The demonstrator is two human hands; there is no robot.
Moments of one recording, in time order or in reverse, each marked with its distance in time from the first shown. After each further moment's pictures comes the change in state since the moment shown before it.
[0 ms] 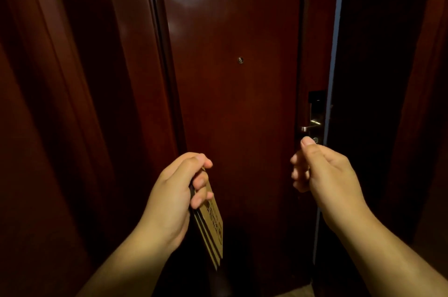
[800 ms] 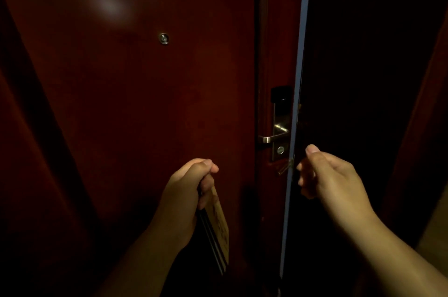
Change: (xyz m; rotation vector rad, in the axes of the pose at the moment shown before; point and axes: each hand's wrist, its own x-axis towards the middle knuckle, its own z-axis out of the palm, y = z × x) left_hand 0.258 -0.167 0.129 0.079 -0.210 -0.113; right_hand 0.231 0.138 -0.071 -0.162 0.157 0.101
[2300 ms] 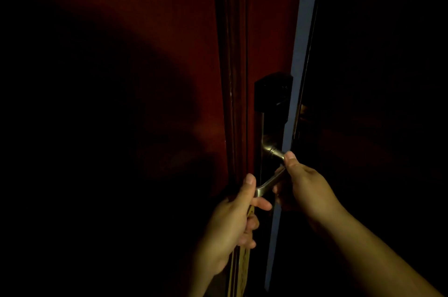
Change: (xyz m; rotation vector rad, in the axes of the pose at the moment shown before) left_hand 0.288 -0.150 0.106 0.152 -0.479 -0.535; right_hand 0.268 0.154 0.066 -0.065 0.071 0.427
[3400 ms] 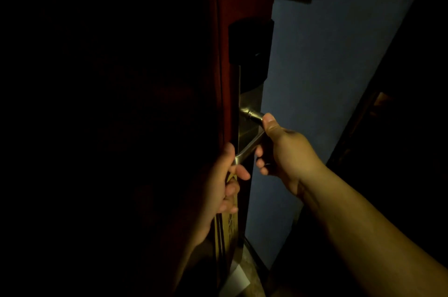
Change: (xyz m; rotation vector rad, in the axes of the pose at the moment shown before) left_hand 0.094 -0.004 -0.071 -0.094 0.130 0.063; right_hand 0.110 -0.014 0.083 0.186 -0.176 0.075
